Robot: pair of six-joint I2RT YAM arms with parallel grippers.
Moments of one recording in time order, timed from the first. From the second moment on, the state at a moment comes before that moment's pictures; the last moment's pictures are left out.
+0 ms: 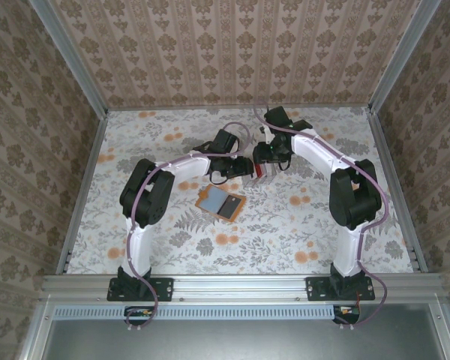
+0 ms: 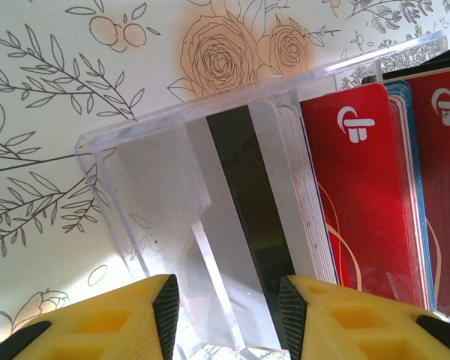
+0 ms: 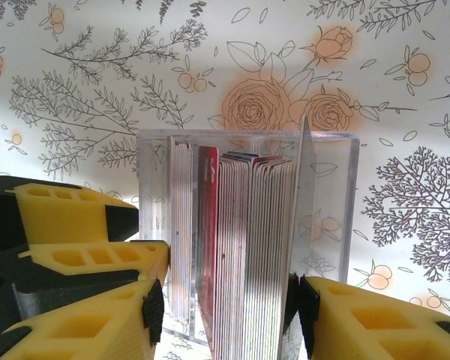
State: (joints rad) left arm -0.66 2.09 1.46 -0.29 0.36 -0.64; right arm 0.36 1.95 1.61 -0.81 -0.13 0.26
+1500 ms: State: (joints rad) left arm -0.66 1.95 1.43 -0.23 0.39 -0.66; right arm 0.26 1.66 1.42 -0.62 -0.18 0.28
